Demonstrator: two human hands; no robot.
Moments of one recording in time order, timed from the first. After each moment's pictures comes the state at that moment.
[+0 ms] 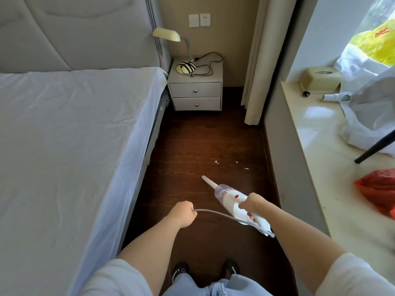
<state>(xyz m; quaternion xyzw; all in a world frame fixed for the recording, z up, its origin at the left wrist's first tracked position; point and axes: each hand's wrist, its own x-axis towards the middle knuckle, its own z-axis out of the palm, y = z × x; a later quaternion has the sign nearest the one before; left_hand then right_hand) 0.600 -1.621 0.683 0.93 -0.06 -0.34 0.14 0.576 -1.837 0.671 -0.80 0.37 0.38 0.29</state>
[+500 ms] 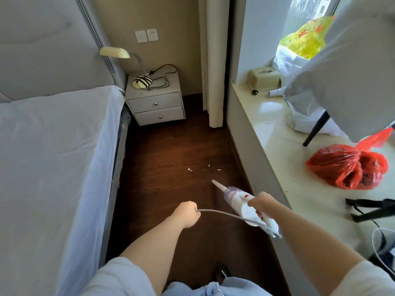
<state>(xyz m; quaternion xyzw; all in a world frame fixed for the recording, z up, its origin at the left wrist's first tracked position) 0.600 -1.707 0.686 0.91 -0.17 -0.36 0.12 0.511 -1.929 0.680 -0.74 0.45 0.26 0.42</state>
